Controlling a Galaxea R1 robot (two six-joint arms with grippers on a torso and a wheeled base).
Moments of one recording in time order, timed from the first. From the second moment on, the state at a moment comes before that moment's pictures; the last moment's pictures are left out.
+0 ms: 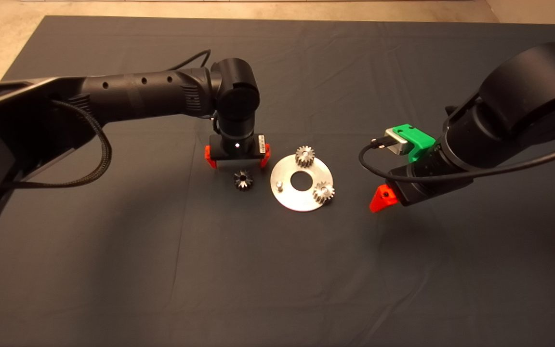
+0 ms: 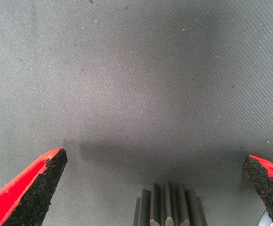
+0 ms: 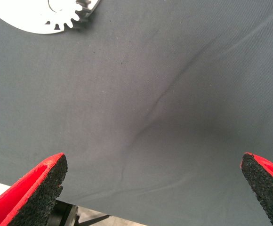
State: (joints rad) left arm -0.36 2.81 -1.49 0.42 1.52 -1.46; right arm 0.51 2.43 -0.76 -0.15 -1.53 1.40
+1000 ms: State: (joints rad) left arm -0.41 2.69 -1.21 0.38 1.52 -1.75; right arm 0.51 2.43 -0.75 -0.15 -1.53 1.41
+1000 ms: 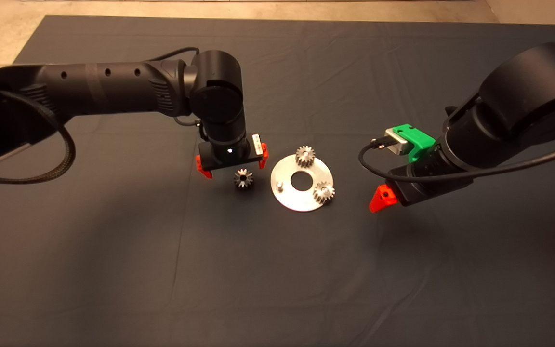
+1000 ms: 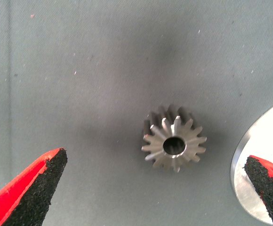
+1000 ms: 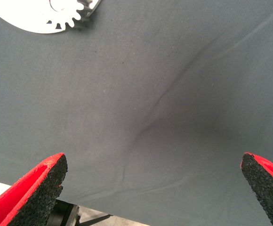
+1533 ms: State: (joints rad) left arm -0.41 2.72 -1.24 0.38 1.52 -1.76; right arm 0.51 2.43 -0.74 -0.15 -1.53 1.42
